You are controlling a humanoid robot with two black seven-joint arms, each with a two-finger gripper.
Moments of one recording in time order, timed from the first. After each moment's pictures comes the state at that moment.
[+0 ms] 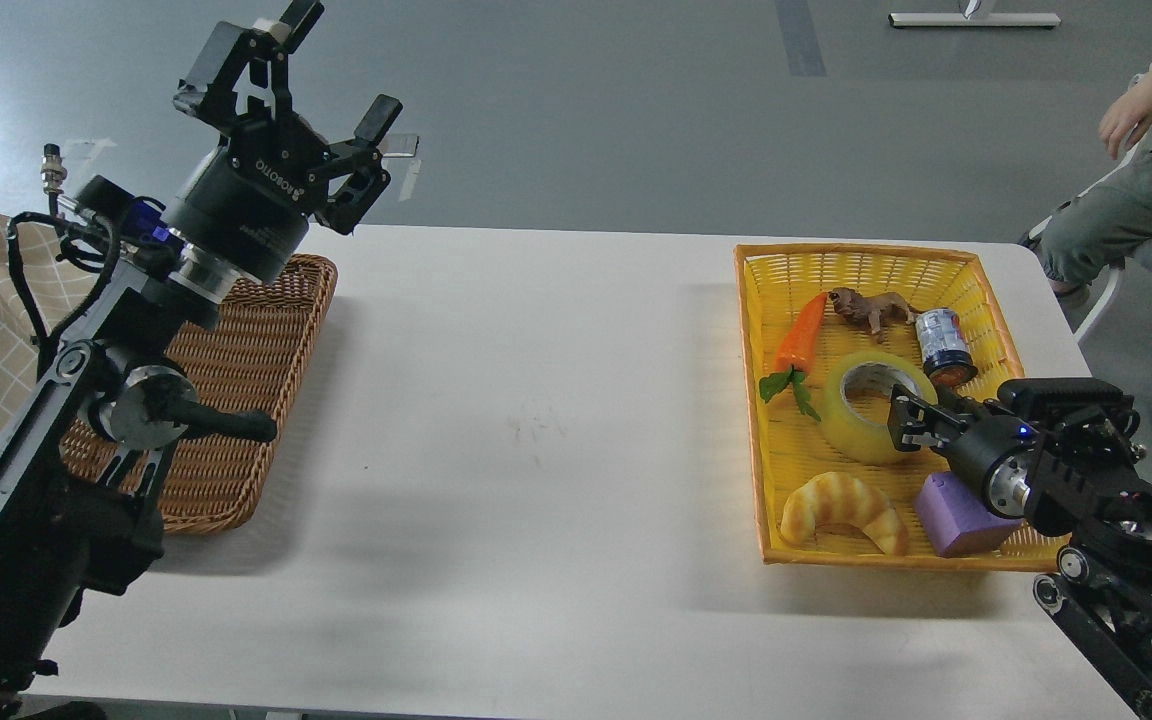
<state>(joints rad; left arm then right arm) -0.33 0.28 -1.42 -1.47 0.79 -0.38 -0.17 0.28 -0.43 0.97 1.21 -2.18 0.16 -0.12</state>
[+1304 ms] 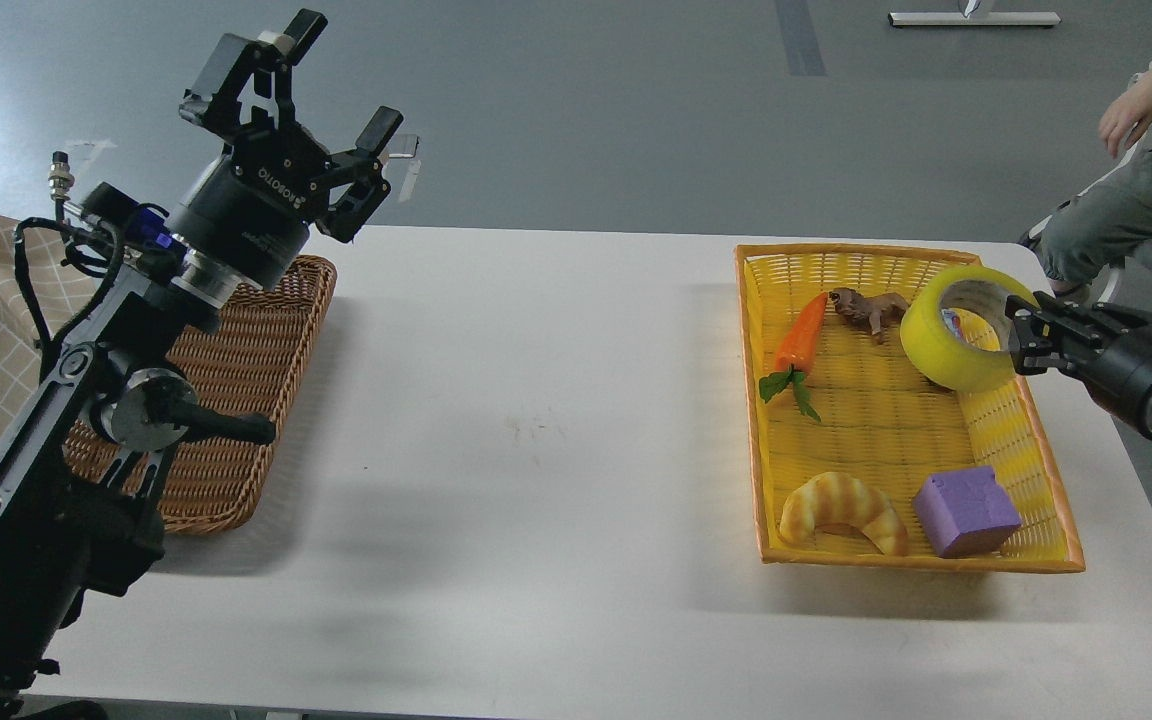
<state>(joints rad) -0.33 0.27 -1.42 -1.44 0.79 -0.40 -0.17 0.43 -0.75 0.97 1.34 -2.07 0.21 0.04</state>
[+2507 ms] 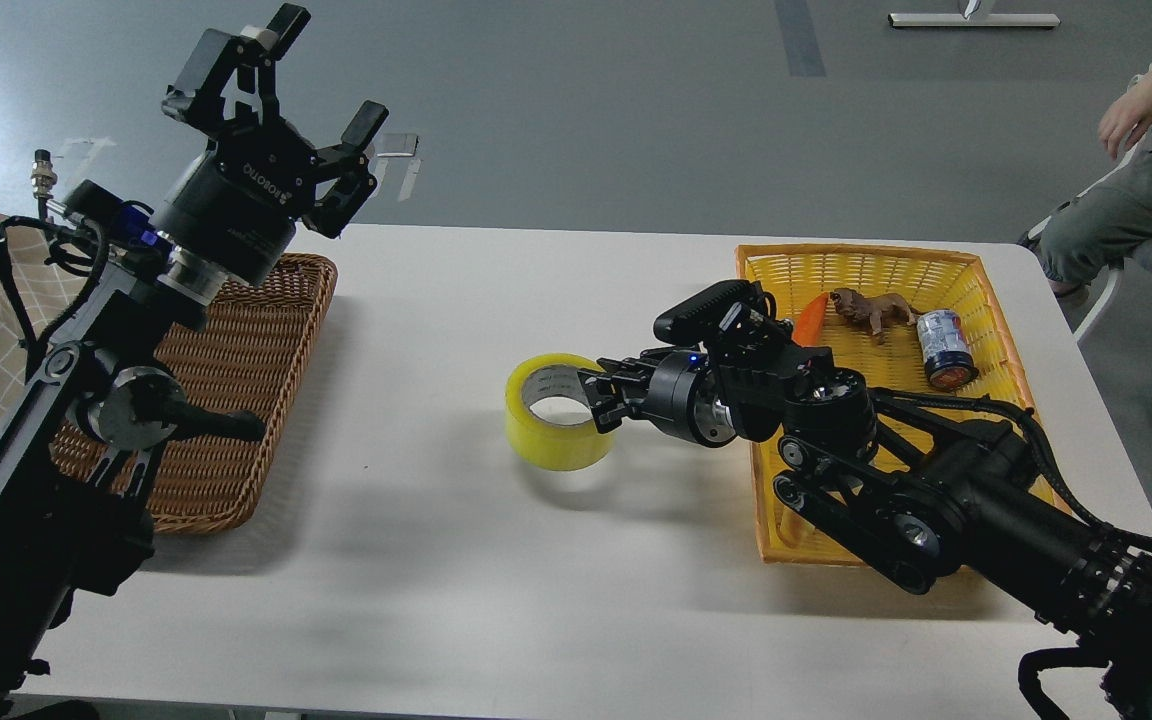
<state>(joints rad) -0.33 0.29 -1.44 -1.44 0.79 -0.40 -0.18 0.78 -0.05 0.53 1.07 -2.11 0.39 0.00</state>
